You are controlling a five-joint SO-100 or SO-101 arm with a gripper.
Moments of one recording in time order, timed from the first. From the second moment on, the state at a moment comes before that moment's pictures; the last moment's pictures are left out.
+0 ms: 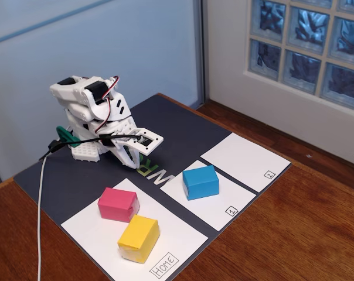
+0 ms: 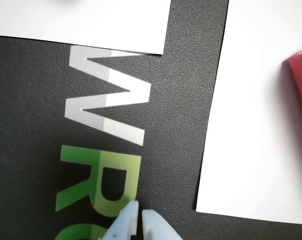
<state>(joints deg) 2.7 188.3 174.4 78.8 79.6</state>
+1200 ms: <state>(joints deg) 1.6 188.3 174.3 79.4 82.0</state>
